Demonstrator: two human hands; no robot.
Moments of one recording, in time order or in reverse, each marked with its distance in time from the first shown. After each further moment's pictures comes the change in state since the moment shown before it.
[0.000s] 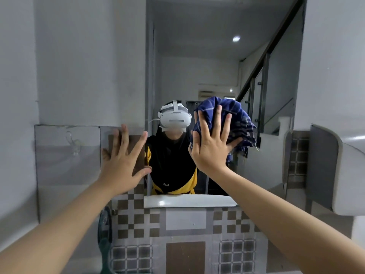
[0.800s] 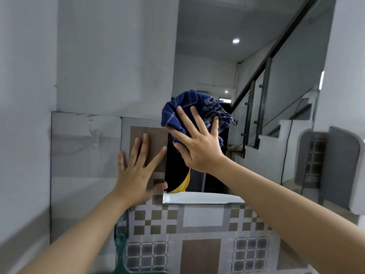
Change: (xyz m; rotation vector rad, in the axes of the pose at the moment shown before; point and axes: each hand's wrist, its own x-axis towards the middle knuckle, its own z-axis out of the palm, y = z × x) left_hand -0.019 -0.039 0.055 0.016 0.128 0.136; right_hand -0.003 -0.051 0.022 -0.225 -0.088 -0.705
